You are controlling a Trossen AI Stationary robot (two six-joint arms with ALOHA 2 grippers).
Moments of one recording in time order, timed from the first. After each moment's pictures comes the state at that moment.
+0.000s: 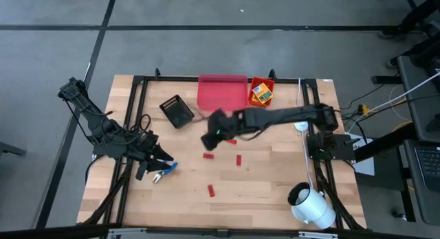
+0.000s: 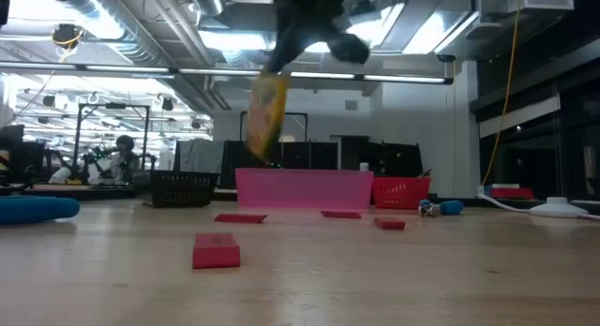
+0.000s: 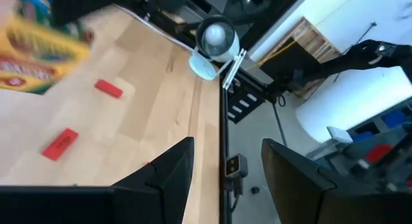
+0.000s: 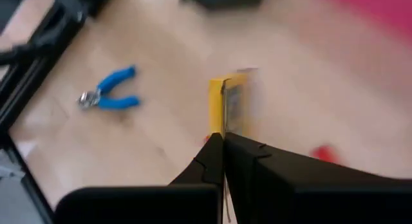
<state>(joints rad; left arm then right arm) -0.75 0.77 0.71 -0.27 -0.51 -0.88 0.09 1.96 1.85 -0.89 0.18 0.93</state>
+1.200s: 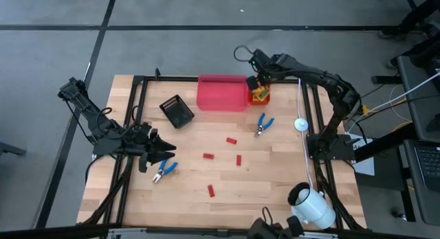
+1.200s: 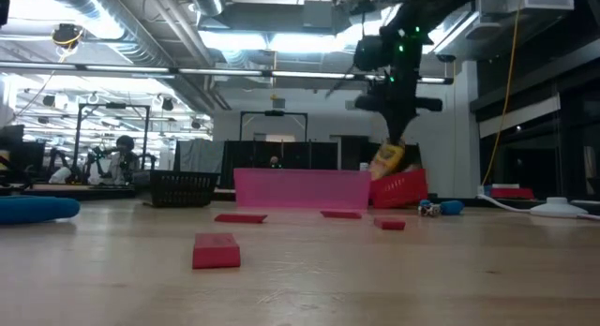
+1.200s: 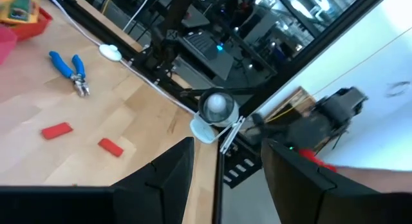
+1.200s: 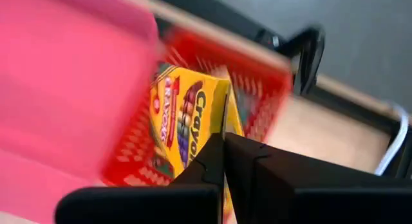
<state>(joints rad) -0.75 0.77 0.71 -0.08 -0.72 -0.85 -0.64 1.77 1.46 -0.99 0.27 0.48</state>
